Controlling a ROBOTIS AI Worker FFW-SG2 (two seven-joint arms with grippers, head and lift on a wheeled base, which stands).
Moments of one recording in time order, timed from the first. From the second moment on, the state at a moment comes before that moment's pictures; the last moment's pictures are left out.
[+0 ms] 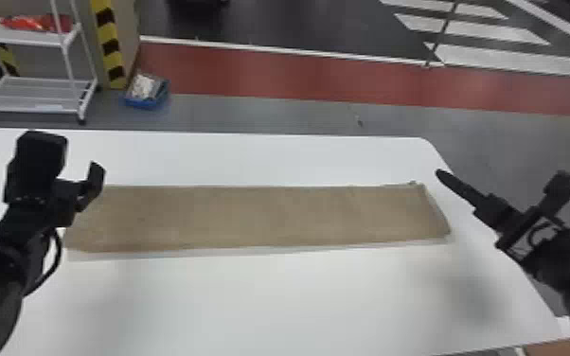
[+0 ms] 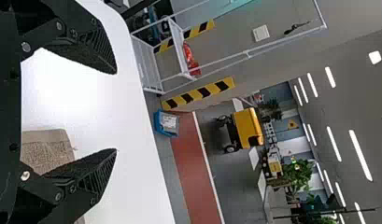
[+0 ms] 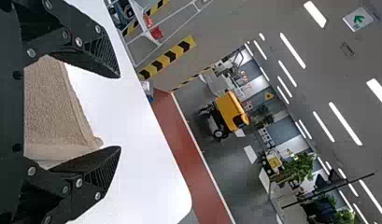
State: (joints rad) left arm -0.09 0.36 -0.24 -1.73 0.16 0.51 0.32; right arm -0.34 -0.49 -0.37 -0.89 -0.56 0.33 0.75
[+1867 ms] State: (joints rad) left arm -0.21 0.35 -0.12 -1.71 0.37 1.02 -0.03; right arm -0.37 -0.58 -0.30 -1.07 0.02 0.55 1.06
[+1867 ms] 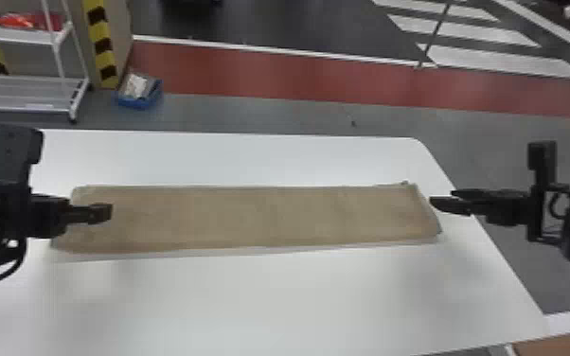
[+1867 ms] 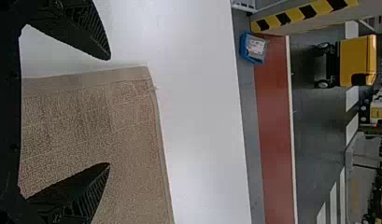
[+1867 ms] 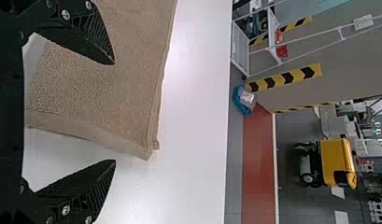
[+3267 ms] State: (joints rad) left arm -0.27 0.35 -0.13 -1.59 0.36 1.04 -0.08; right arm -0.47 -0.55 -0.23 -0.94 0.13 0.46 1.03
